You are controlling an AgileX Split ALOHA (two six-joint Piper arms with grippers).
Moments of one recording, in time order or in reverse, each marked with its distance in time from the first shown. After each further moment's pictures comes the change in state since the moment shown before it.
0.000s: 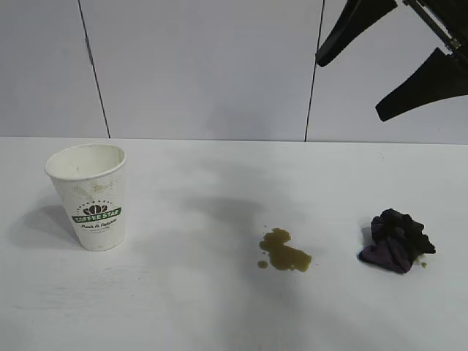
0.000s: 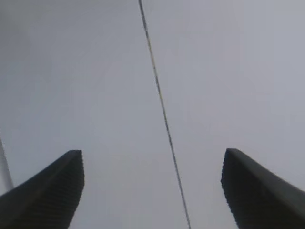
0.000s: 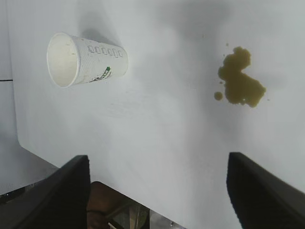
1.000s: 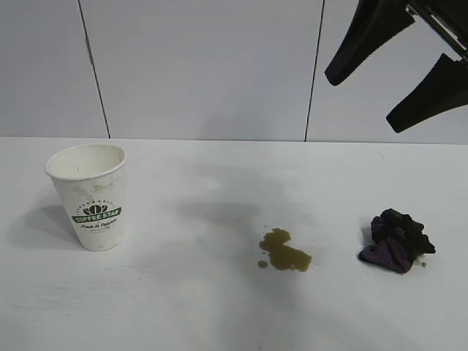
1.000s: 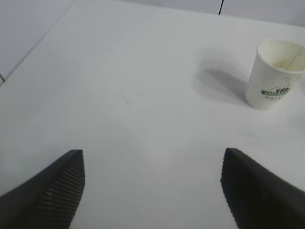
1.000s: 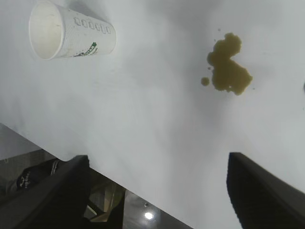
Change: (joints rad) left arm -0.051 -0.321 0.344 1.243 0.892 -1.402; right arm 0.000 0.000 0.000 -0.076 0.080 -0.098
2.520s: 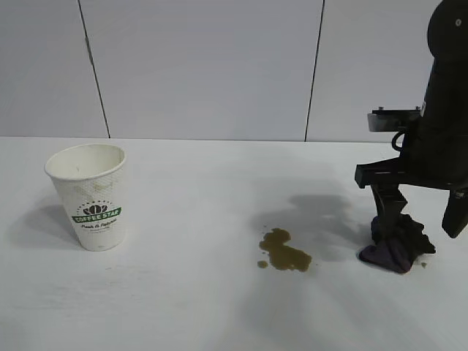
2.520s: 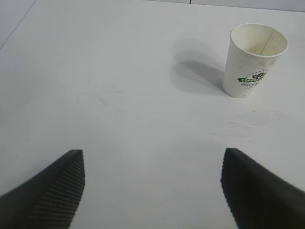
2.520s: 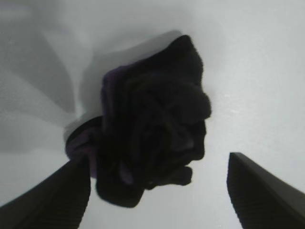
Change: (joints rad) left arm -0.121 0.000 0.011 0.009 -0.029 -0.006; right arm 0.027 0.436 -0.005 -0.669 -0.290 0.371
